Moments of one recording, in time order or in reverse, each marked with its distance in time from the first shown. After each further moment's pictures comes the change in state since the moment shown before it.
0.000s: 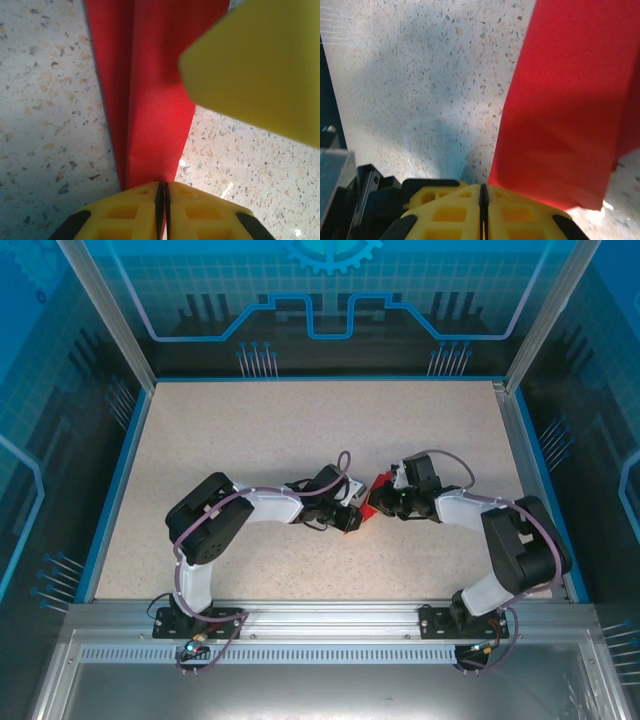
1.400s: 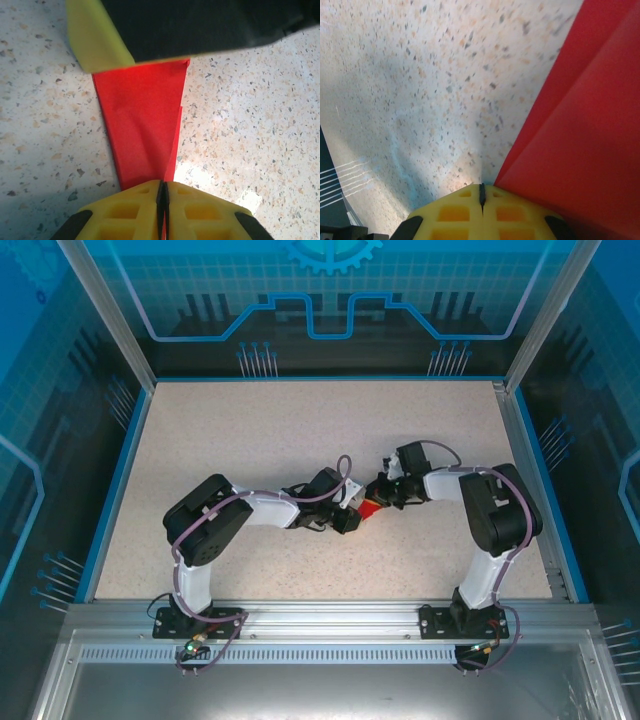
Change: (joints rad) left arm 0.000 -0.016 -0.067 0.109 -0.031 0.081; right arm -0.058 0.259 0.212 -0.121 -0.055 -0.161
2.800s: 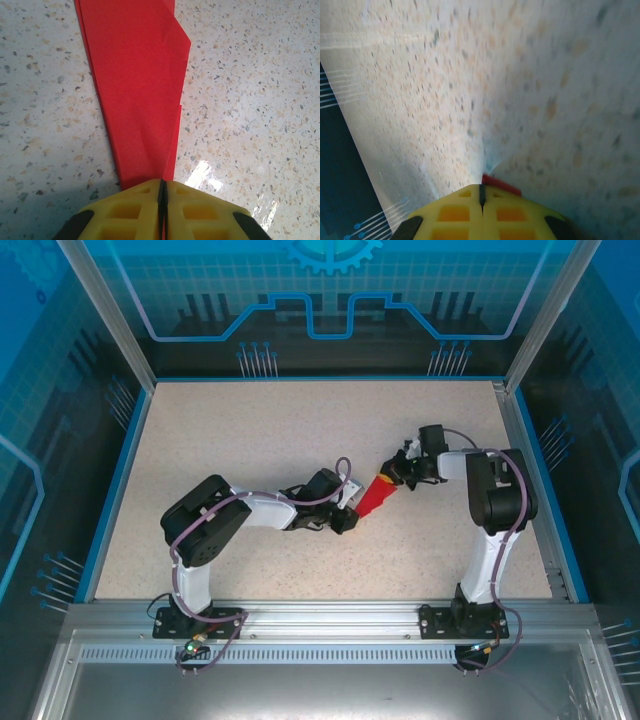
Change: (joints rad) left arm 0.006 -0.014 -0.044 0.043 -0.031 0.054; right arm -0.179 0.166 0.198 -0.002 -0.080 0.101
